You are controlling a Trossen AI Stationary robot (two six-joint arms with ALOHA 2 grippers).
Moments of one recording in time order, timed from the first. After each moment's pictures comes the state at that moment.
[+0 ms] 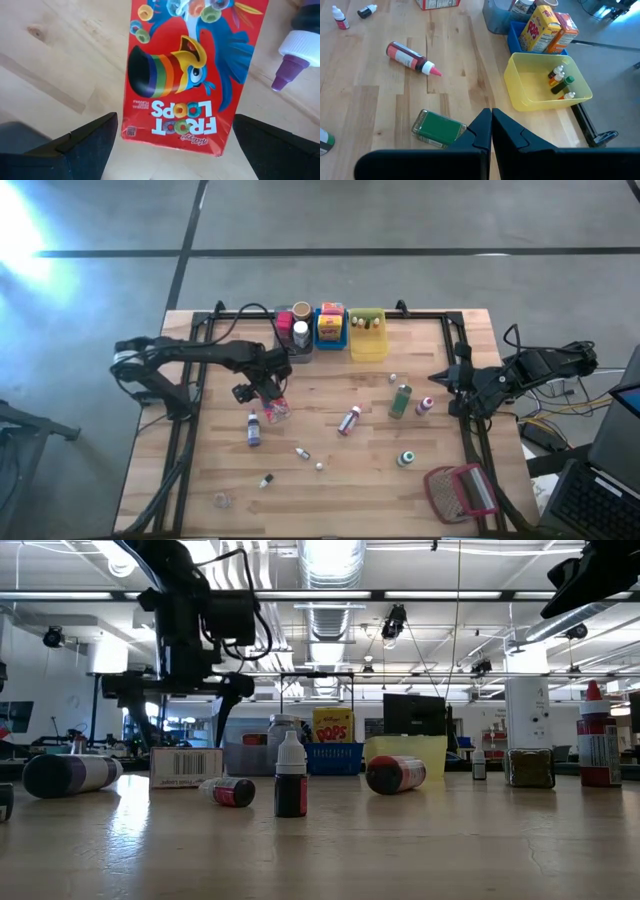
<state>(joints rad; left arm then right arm) 0.27 1.50 0.93 -0.80 0.03 1.26 0.35 0.50 0.76 -1.04 0.54 0.17</state>
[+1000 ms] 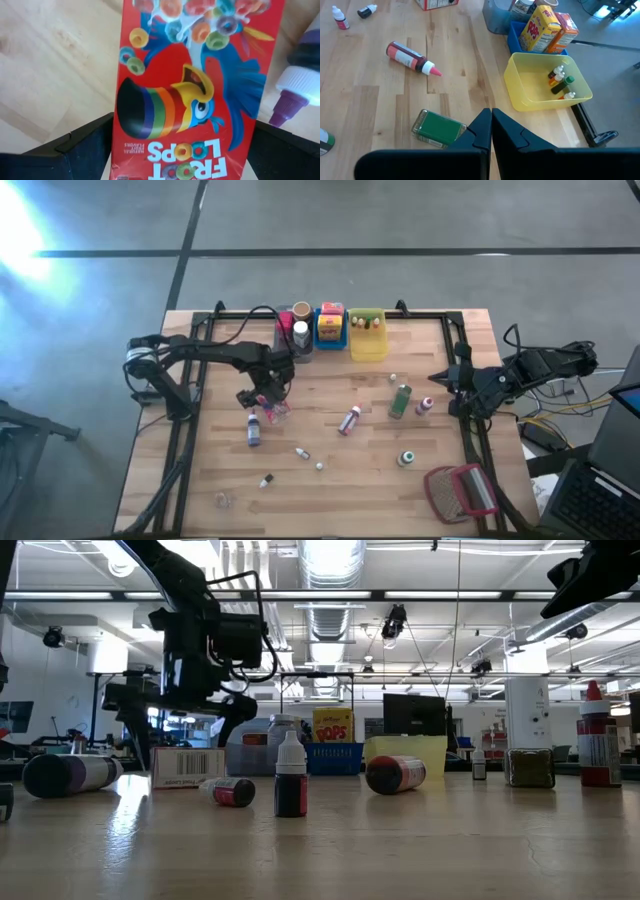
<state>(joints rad) 0.29 1.60 0.93 -0.77 0.16 1.19 0.35 0.50 0.76 -1.04 0.54 0.17</state>
